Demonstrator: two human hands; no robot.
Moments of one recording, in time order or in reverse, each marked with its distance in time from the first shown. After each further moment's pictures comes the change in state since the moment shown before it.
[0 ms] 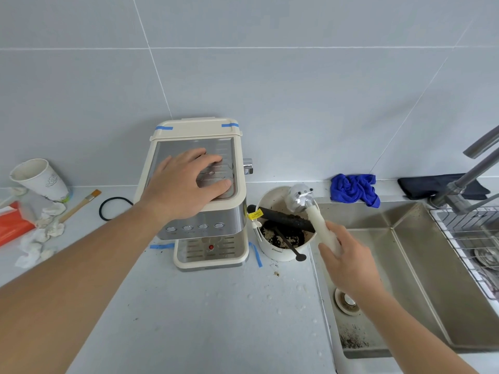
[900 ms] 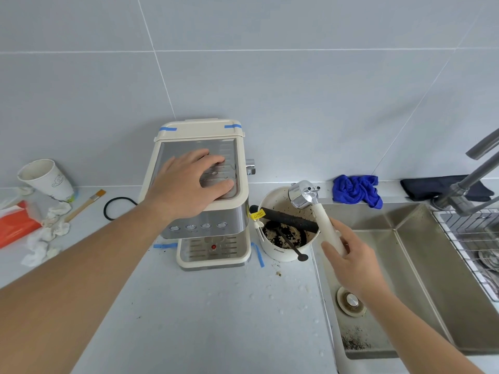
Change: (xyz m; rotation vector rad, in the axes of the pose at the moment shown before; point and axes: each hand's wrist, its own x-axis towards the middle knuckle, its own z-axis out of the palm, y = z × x) left_hand -0.001 0.003 -0.003 0.010 -0.020 -0.013; right_hand 0.000 0.000 -0.008 0.230 -0.017 0.011
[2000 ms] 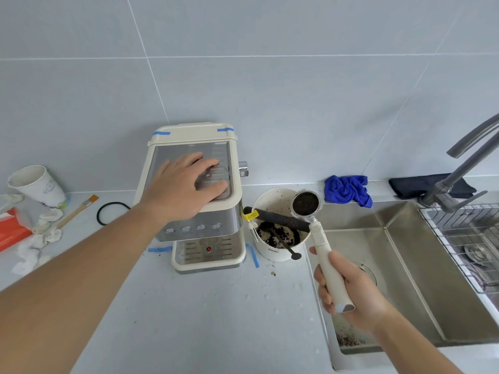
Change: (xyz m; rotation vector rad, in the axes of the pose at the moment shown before) left_hand -0.002 0.002 -0.002 0.034 -0.017 0.024; right_hand -0.041 -0.003 -0.014 1.041 -0.522 0.452
